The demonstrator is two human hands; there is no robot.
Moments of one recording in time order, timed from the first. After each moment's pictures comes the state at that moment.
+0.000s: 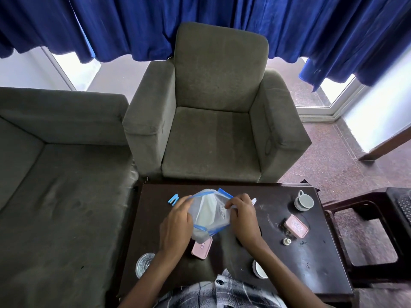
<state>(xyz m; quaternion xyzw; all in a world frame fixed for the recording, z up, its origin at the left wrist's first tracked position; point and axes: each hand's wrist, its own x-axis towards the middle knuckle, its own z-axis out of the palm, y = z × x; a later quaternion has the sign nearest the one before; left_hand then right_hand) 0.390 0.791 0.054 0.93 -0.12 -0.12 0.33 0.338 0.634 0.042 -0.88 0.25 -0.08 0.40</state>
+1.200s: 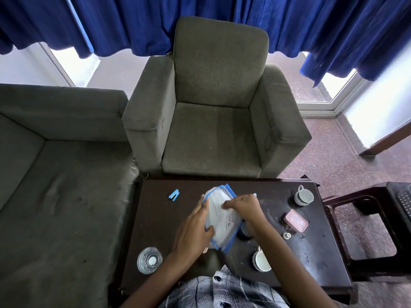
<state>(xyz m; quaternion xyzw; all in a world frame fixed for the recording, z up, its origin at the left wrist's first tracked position) 0.365 0.778 0.060 0.91 -0.21 -0.24 0.27 0.350 0.625 0.064 -0.71 0.42 0.09 0.56</state>
